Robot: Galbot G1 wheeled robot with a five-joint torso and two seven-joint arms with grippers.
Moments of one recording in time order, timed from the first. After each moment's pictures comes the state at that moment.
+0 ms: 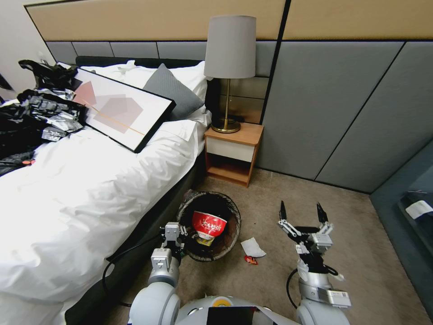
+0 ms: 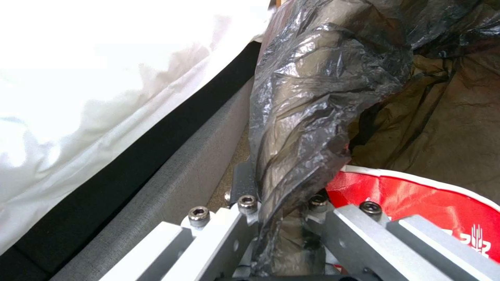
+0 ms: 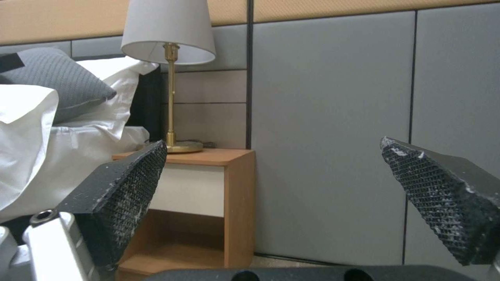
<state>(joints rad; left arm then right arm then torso) 1.74 -1.48 -0.29 -2.39 0.05 0.40 -0.23 -1.90 1.56 0.56 2.28 -0.04 0.49 0.15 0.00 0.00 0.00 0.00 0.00</state>
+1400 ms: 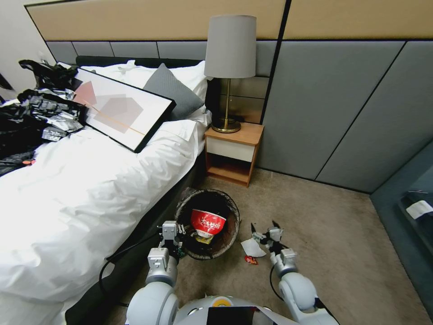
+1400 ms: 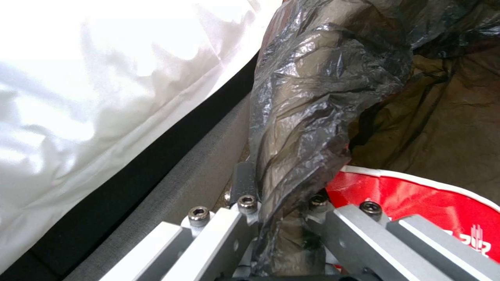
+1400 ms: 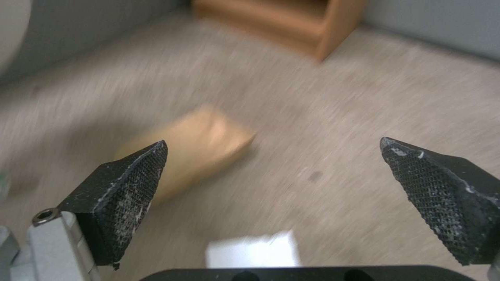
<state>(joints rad) 1.73 -1.49 -0.29 -2.40 0.05 0.40 -0.23 -1.53 1.31 0.39 1.76 0.08 -0.07 -0.01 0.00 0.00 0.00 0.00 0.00</state>
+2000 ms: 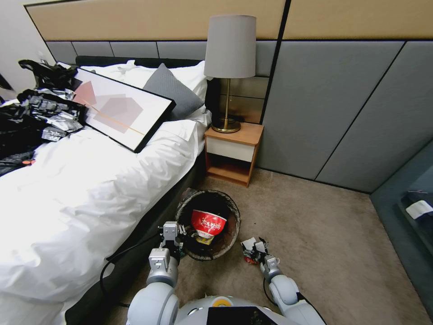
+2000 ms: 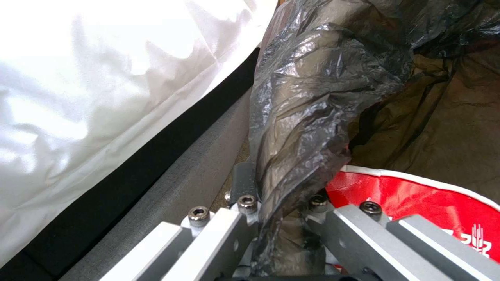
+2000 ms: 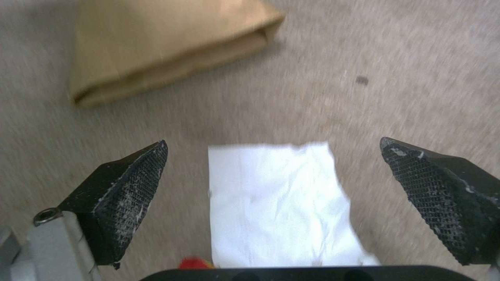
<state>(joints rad) 1.74 -1.49 -0.29 -2.40 0.05 0.40 -0.23 -1.39 1.34 0.36 1.41 0.03 0.00 -0.07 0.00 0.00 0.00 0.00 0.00</state>
